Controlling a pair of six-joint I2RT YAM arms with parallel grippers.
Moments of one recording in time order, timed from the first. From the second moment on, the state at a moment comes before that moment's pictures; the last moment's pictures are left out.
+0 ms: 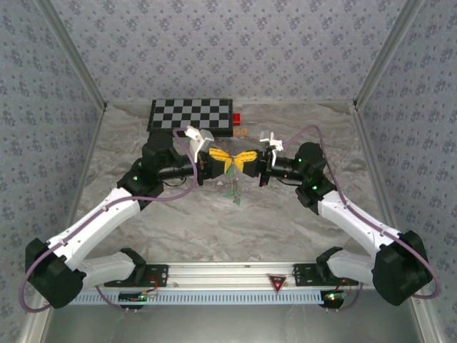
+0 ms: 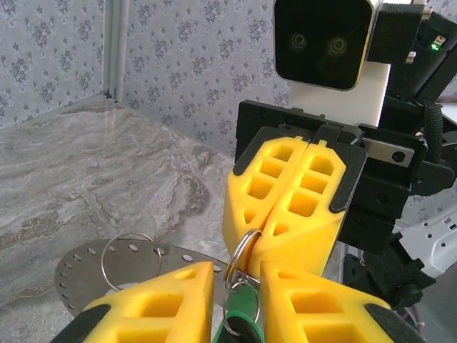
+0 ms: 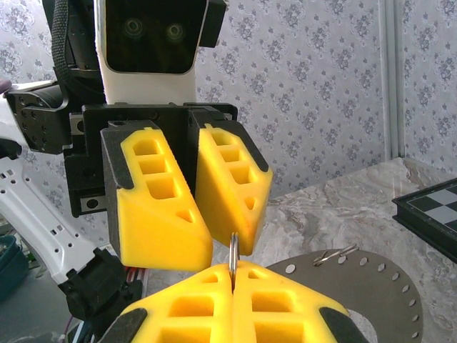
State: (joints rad) left arm -0.66 1.12 0.97 -0.03 0.62 -0.20; right arm 0.52 1.15 0.74 0.52 -0.86 0.29
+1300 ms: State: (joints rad) left arm -0.66 1.14 0.97 -0.03 0.66 -0.20; right arm 0.52 1.15 0.74 0.52 -0.87 0.29
